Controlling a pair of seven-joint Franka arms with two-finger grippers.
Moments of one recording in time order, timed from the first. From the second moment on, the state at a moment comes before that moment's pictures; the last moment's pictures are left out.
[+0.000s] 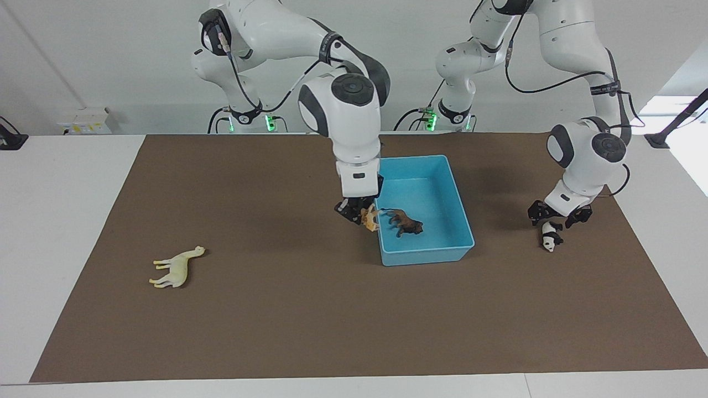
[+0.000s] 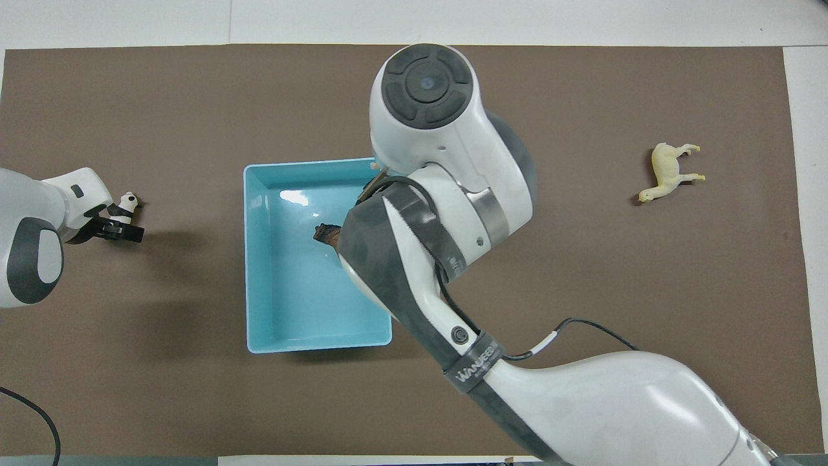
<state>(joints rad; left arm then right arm) 0.28 0.24 -0.12 -2.11 0.19 2.37 0.29 0.60 0.61 0.02 -1.08 0.01 1.81 -0.09</state>
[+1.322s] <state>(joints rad) 0.15 0.20 -0.14 -1.92 0.19 2.02 -0.03 0.79 0.61 -0.12 -0.98 -0.02 1.63 0.34</state>
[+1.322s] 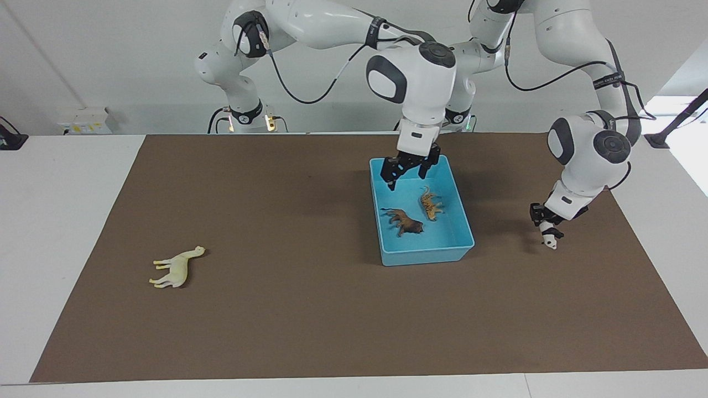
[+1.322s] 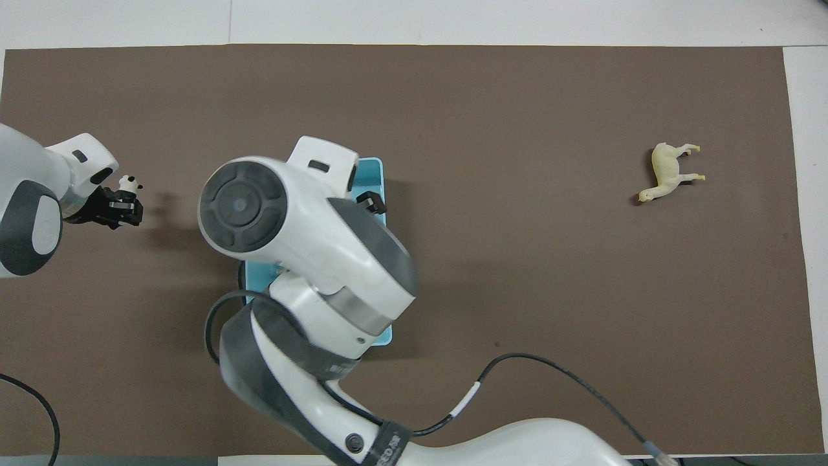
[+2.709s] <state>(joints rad) -0.22 0.02 -0.12 -1.88 0.05 1.83 -0.69 -0.10 0.26 -0.11 -1.91 0.08 2.28 -0.51</state>
